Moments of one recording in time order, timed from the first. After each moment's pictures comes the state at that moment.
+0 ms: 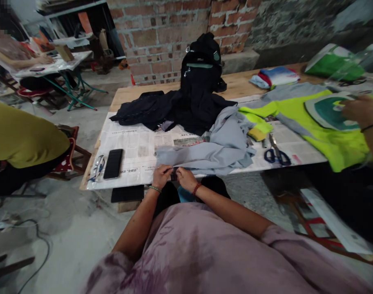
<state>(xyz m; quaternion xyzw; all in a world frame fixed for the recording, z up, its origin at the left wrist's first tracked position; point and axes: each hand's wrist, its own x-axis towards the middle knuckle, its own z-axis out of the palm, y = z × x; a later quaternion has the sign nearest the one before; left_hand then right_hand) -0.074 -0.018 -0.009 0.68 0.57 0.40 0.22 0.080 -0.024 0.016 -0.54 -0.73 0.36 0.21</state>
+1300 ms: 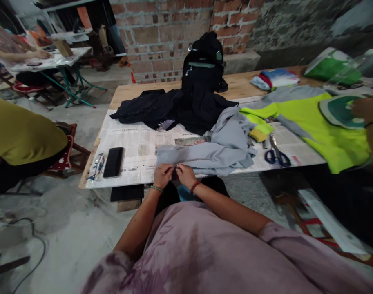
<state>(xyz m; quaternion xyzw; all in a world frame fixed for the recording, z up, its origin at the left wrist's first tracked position) -0.074 -0.018 -0.014 0.71 0.57 0.38 0.17 0.070 -0.014 0.014 -0.57 -0.74 0.29 0.22</state>
